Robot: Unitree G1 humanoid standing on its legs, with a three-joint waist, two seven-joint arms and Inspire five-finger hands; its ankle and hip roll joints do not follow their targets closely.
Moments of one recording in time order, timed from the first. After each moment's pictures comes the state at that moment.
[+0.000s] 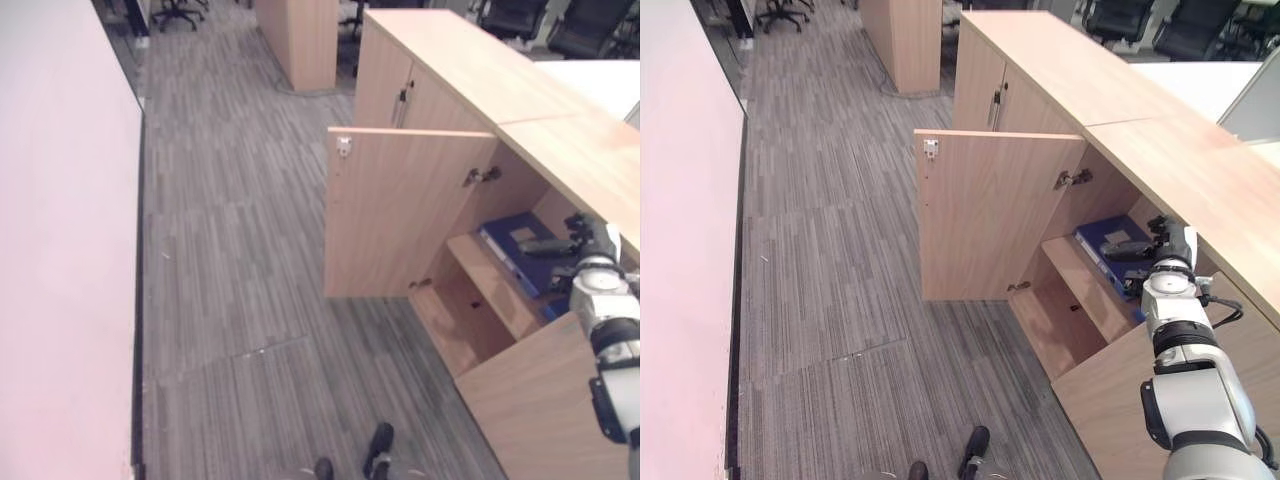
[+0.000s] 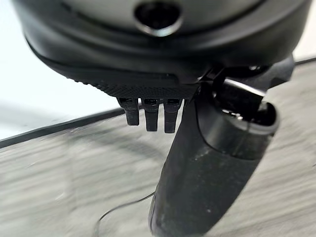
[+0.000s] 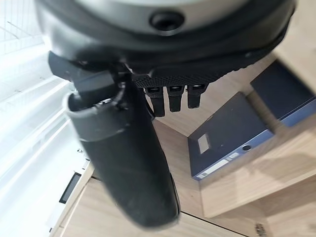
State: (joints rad) left arm 0.15 0.27 0.00 1.33 -0.15 0.02 0.14; right arm -0.70 -0.74 0.16 1.04 0.40 0.02 -0.21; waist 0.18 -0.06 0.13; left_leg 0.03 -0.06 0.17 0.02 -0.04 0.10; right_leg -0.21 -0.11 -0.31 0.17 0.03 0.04
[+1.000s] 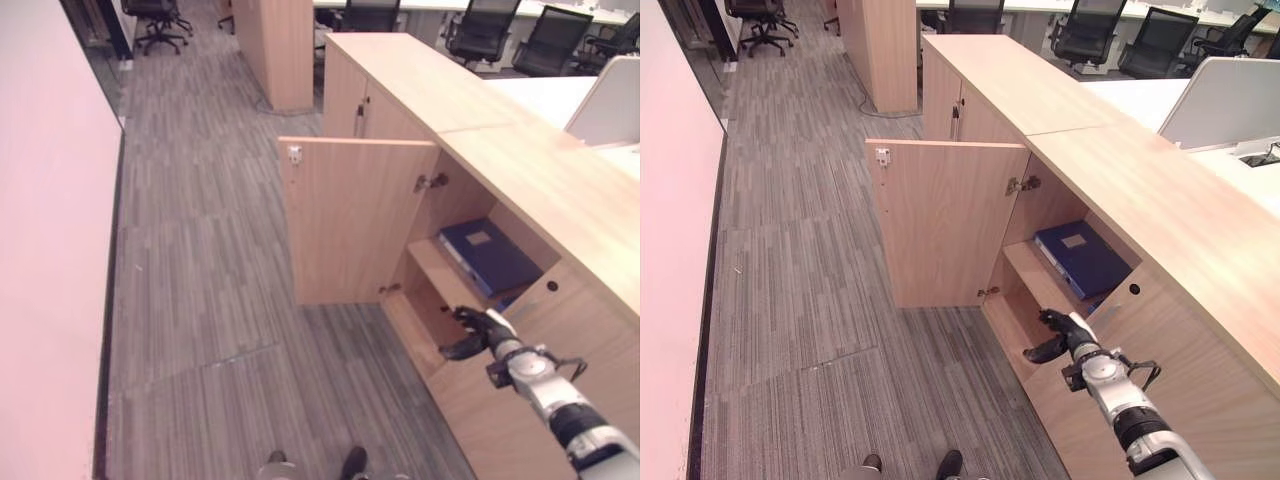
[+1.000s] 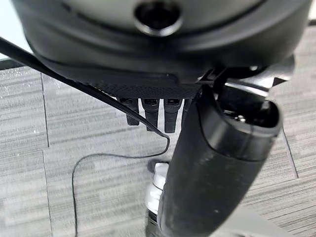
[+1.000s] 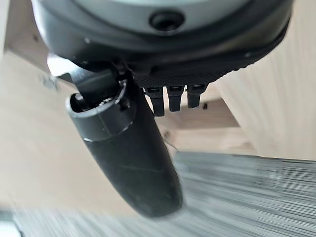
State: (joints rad) left arm 0.08 0.28 0.00 1.29 -0.20 0.02 0.05; right arm -0.34 -0.61 0.44 0.74 0.21 0.07 0.02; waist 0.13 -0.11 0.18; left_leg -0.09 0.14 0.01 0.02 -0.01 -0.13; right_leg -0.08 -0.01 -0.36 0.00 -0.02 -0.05
